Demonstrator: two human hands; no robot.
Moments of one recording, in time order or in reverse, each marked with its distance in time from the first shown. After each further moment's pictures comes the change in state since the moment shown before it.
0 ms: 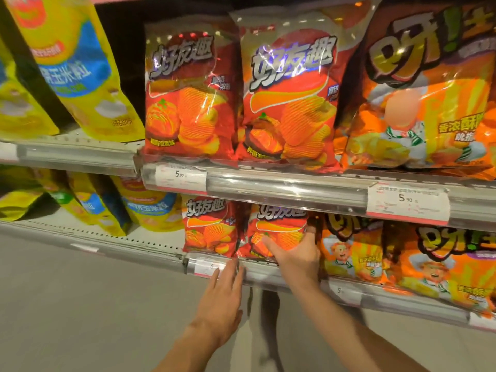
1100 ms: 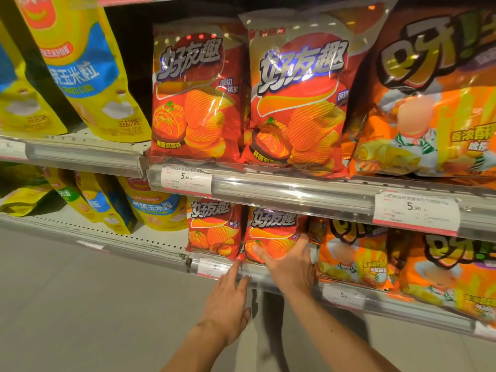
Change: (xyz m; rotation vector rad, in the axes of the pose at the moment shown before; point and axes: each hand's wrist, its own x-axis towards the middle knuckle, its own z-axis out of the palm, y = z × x) left_hand 0.003 0.007 -0.002 -0.320 0.047 -0.106; right_hand -0.009 0.001 0.017 -0.390 -0.056 -0.026
